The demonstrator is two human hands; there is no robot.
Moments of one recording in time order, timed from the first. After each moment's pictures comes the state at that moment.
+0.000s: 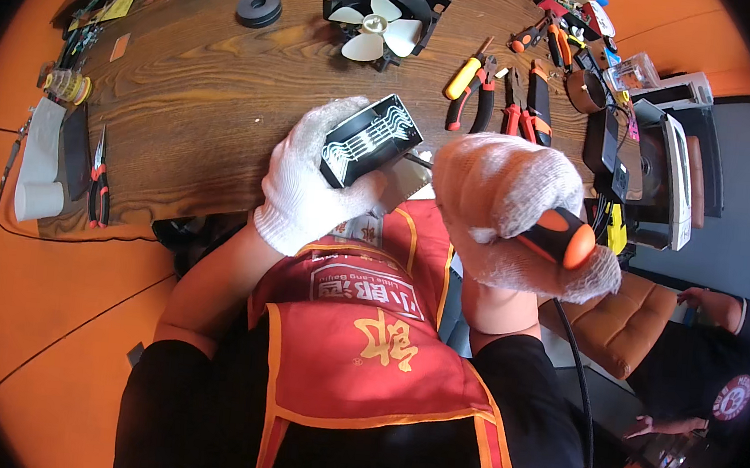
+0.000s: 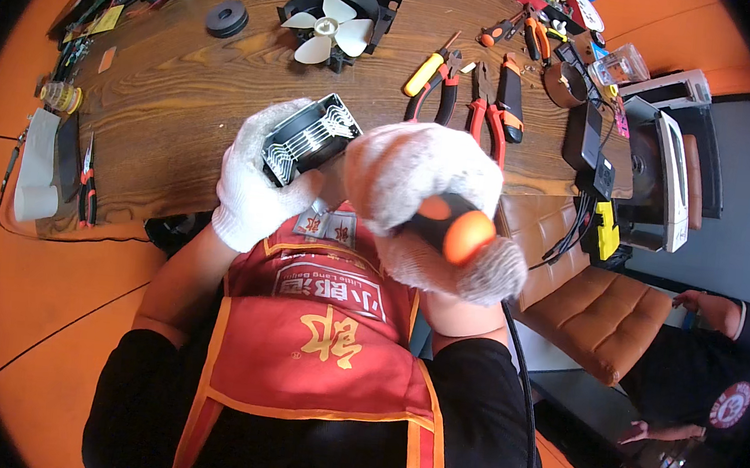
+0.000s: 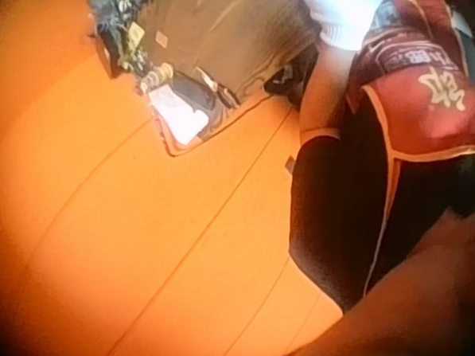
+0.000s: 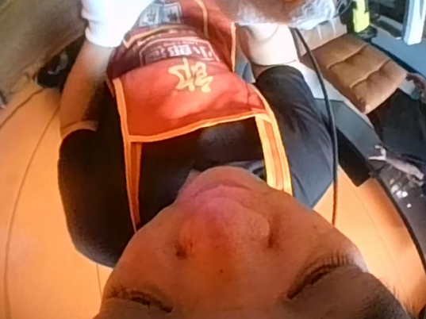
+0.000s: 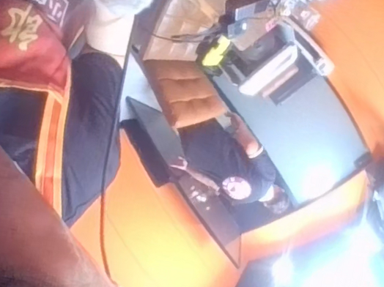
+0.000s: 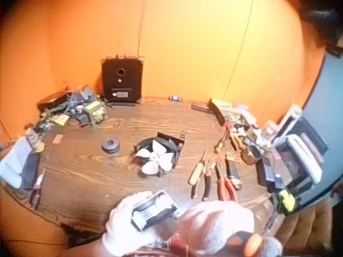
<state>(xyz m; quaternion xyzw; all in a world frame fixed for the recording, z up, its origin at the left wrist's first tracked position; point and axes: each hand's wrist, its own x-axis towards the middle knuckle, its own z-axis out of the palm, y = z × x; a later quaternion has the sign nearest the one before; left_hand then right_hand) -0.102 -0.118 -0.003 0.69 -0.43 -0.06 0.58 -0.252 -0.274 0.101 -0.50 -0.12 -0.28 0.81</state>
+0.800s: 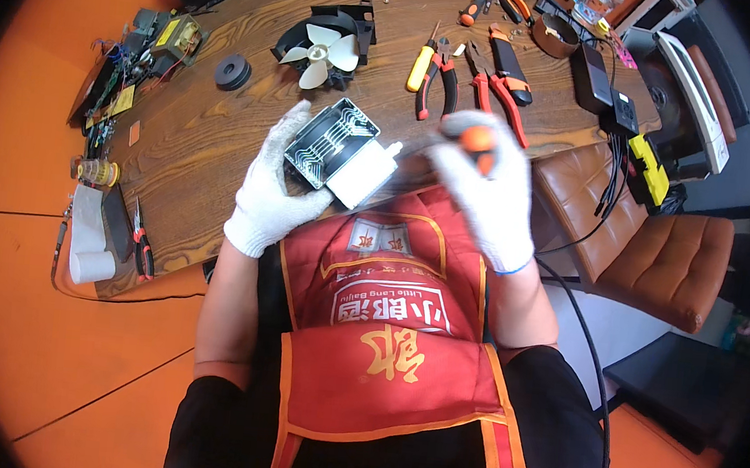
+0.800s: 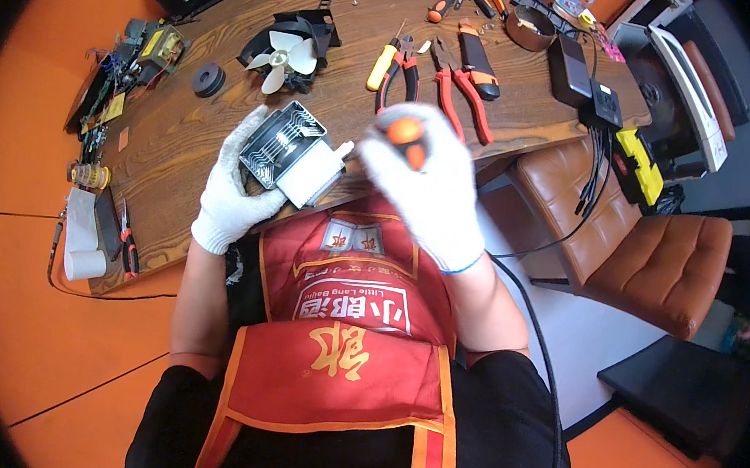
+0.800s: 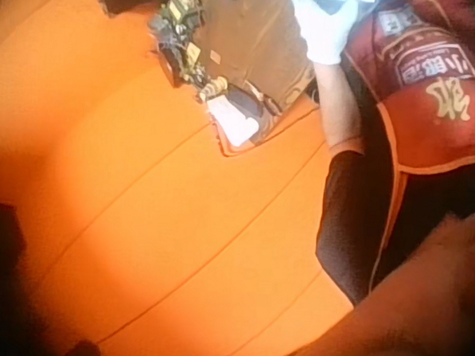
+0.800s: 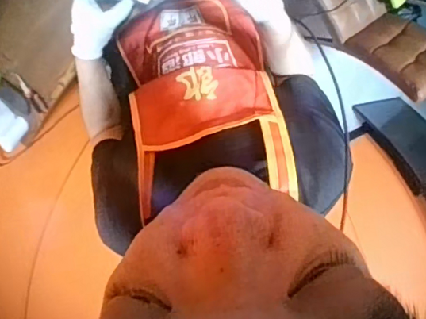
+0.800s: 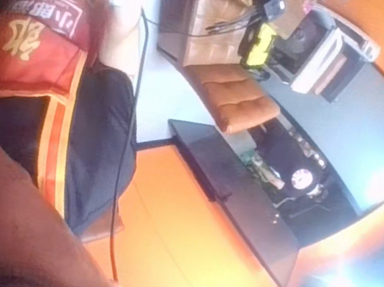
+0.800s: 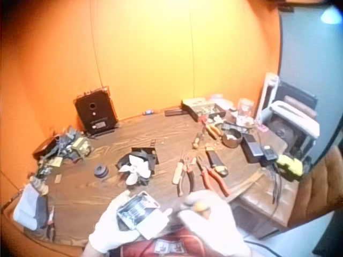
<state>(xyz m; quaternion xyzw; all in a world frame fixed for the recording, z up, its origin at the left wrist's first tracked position) -0.058 -0.108 0.006 0.66 -0.54 -0.15 0.49 -0.306 -0.272 0.057 -0.74 0.27 -0.39 0.48</state>
